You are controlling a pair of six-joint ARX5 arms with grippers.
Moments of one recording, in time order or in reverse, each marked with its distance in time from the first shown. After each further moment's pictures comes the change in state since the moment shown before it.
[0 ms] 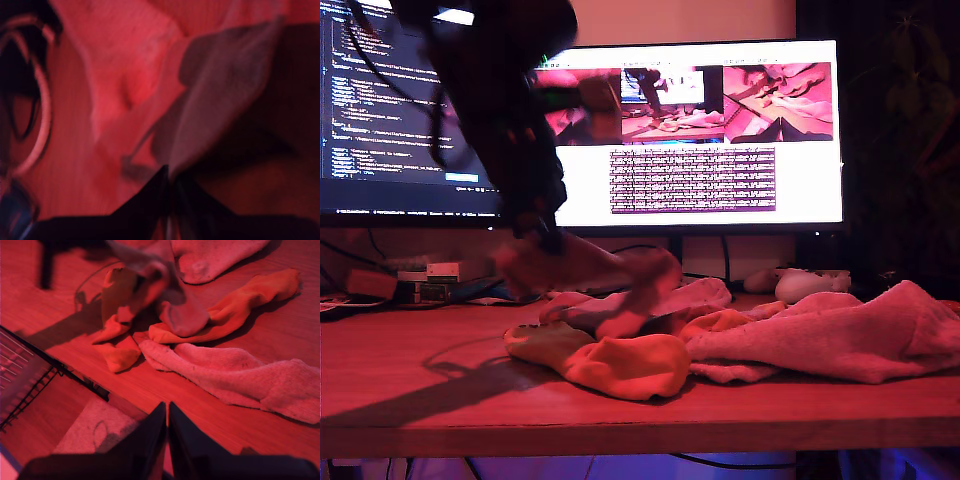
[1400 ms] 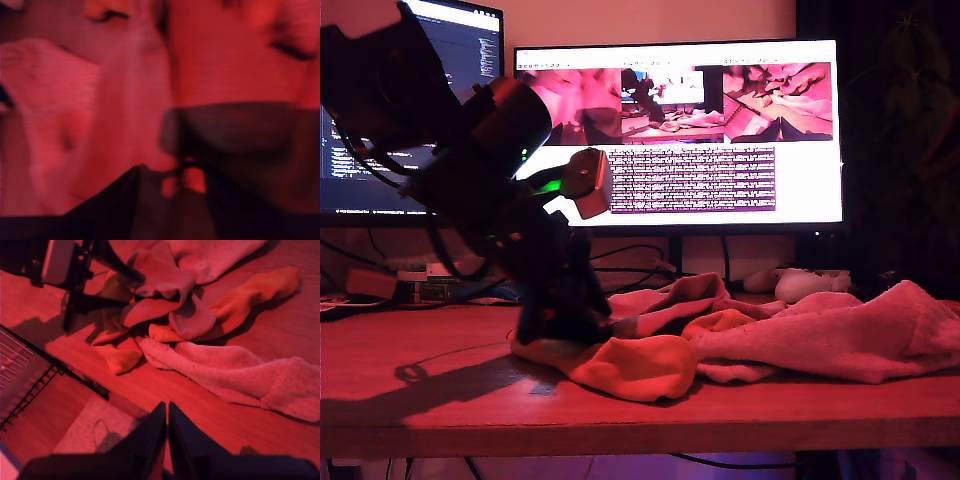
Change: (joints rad) left arm 0.043 0.156 -0.230 0.521 0.457 0.188; right arm 0.000 0.000 0.000 -0.005 0.000 0.000
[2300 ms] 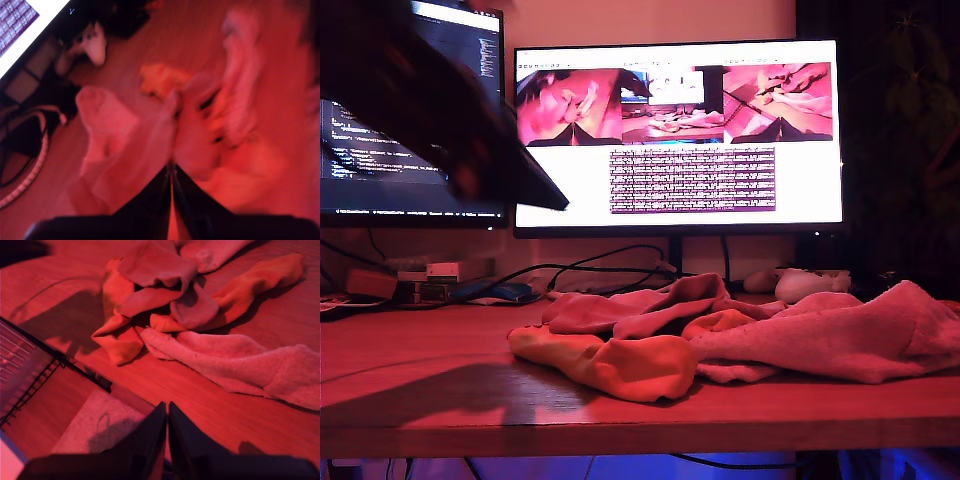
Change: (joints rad) left arm 0.008 -0.441 -0.208 -0.081 0.101 -0.262; right arm 0.000 0.000 0.000 -0.034 0.000 0.000
